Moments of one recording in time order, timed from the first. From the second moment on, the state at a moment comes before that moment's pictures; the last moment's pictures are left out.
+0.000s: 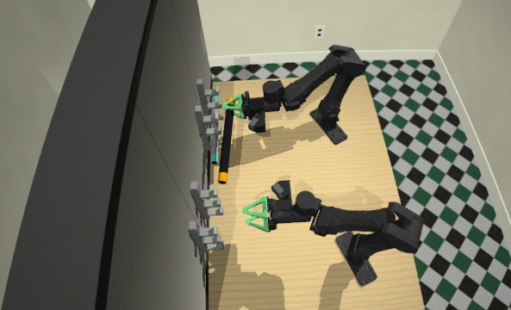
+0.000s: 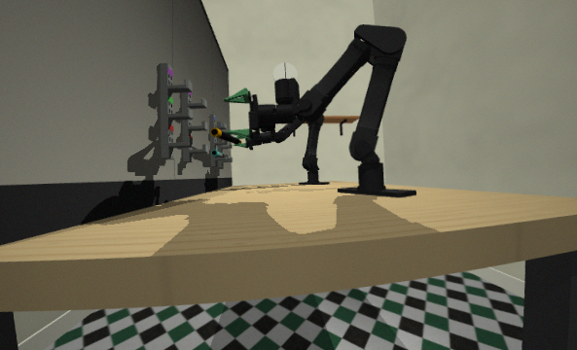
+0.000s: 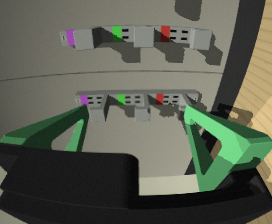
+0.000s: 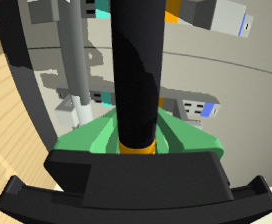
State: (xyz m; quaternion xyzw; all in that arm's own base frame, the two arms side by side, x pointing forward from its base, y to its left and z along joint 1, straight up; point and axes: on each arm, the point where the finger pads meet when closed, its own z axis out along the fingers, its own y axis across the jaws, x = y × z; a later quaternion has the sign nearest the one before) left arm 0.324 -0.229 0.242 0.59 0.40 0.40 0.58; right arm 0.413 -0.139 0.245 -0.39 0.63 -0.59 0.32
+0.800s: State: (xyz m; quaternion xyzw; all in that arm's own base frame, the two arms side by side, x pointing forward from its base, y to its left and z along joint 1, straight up) left arm 0.323 -0.229 0.242 0.59 0.40 0.40 0.58; right arm 0.395 -0.178 0.252 -0.39 0.63 -0.59 0.33
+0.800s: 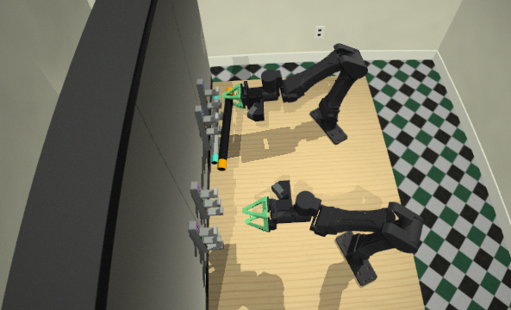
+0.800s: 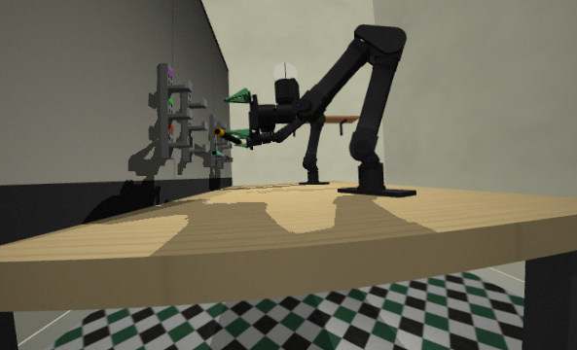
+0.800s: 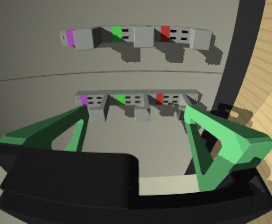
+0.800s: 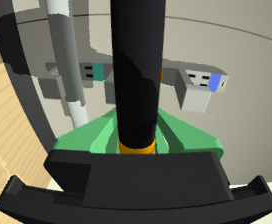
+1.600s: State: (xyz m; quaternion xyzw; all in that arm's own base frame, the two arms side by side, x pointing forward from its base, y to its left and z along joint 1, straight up) left arm 0.323 -0.229 0.242 0.59 0.40 0.40 0.58; right arm 0.368 -0.222 0.251 -0.39 0.64 -0.57 0.33
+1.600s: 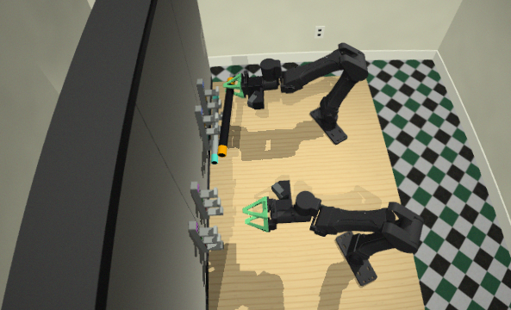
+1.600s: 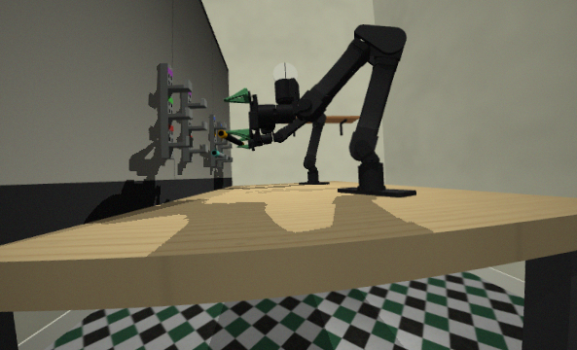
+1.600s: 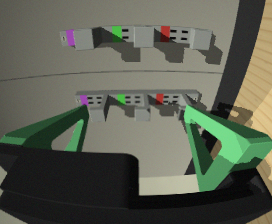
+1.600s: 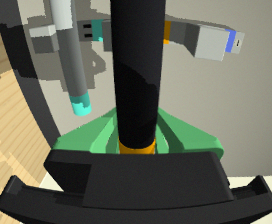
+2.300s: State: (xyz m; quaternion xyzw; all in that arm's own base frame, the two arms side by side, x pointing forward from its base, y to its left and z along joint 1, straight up) left arm 0.323 -0.229 0.242 0.59 0.40 0.40 0.58; right arm 0.361 -0.227 0.268 -0.39 0.64 -0.57 0.34
